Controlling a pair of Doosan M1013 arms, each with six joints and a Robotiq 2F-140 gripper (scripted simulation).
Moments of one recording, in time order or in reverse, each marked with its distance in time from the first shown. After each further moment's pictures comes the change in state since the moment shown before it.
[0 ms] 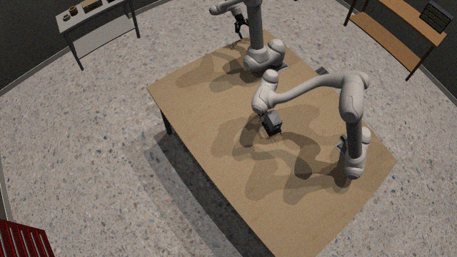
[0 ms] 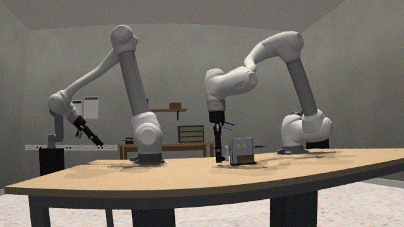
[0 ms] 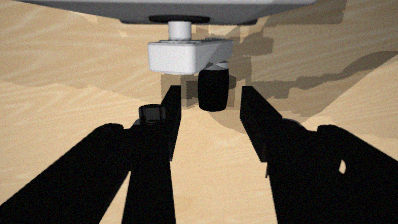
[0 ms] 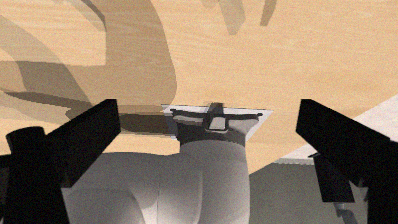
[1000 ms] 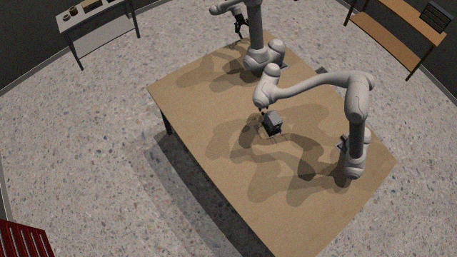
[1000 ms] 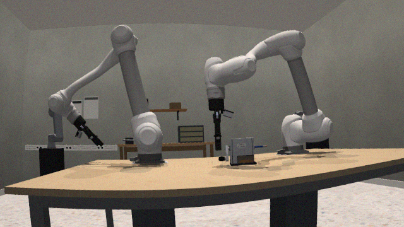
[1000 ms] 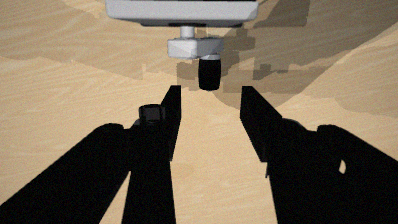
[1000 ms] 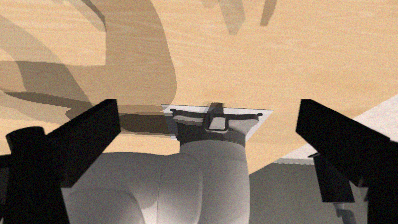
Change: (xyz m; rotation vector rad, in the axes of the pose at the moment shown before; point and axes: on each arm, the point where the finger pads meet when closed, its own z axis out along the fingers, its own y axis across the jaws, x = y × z) left arm 0.000 0.000 -0.059 0.000 0.000 0.000; right arm 0.000 0.000 0.000 0.000 0.000 0.000
